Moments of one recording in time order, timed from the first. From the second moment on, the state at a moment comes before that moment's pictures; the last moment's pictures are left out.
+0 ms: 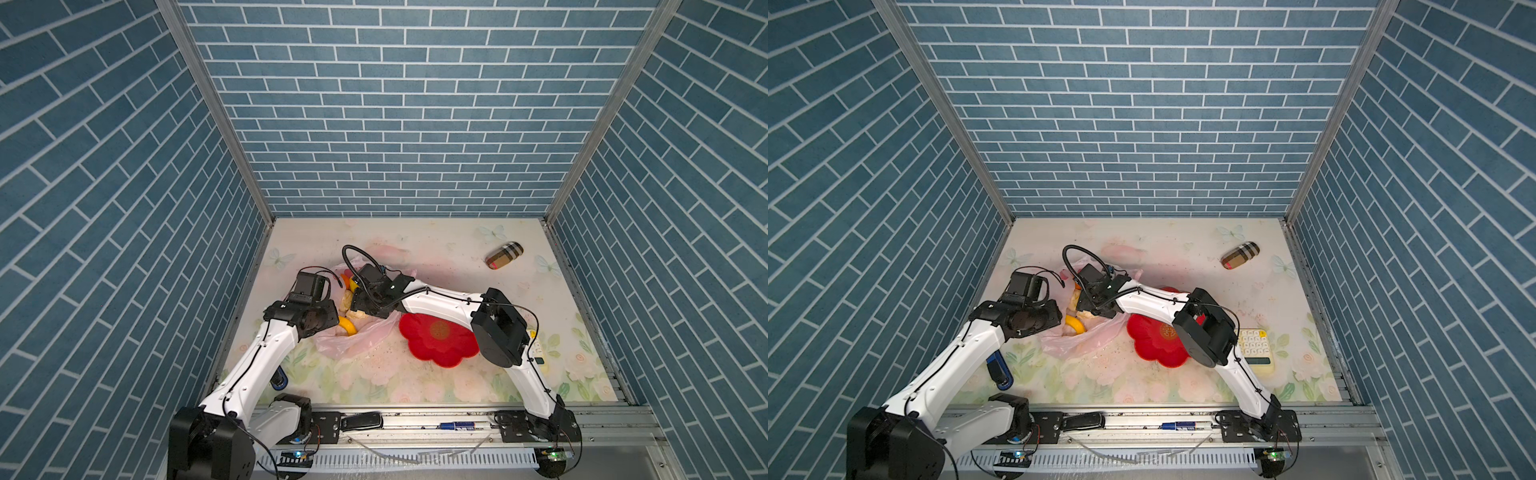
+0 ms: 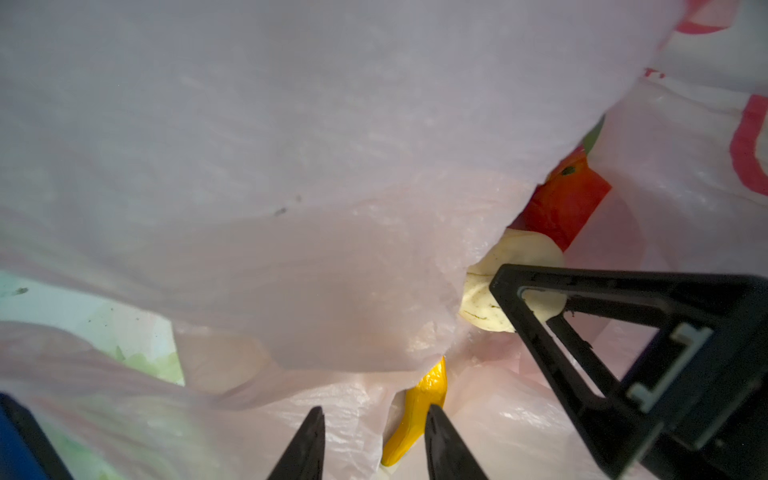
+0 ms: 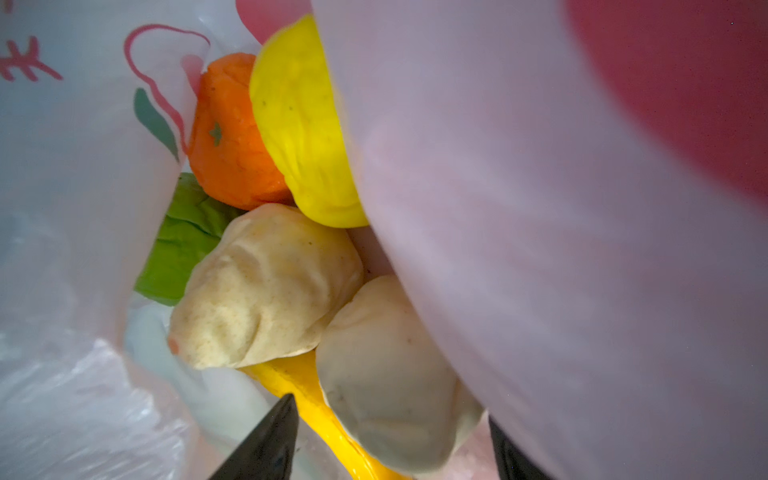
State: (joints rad) left arm -0.21 1.08 0.77 -0.76 0.03 -0.52; right arm 1.08 2.22 1.81 -0.56 0.02 1.10
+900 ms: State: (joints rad) left arm -0.21 1.02 0.72 -0.75 0.10 -0.54; right arm 1.10 2.39 2.09 -0.75 0.05 1.10
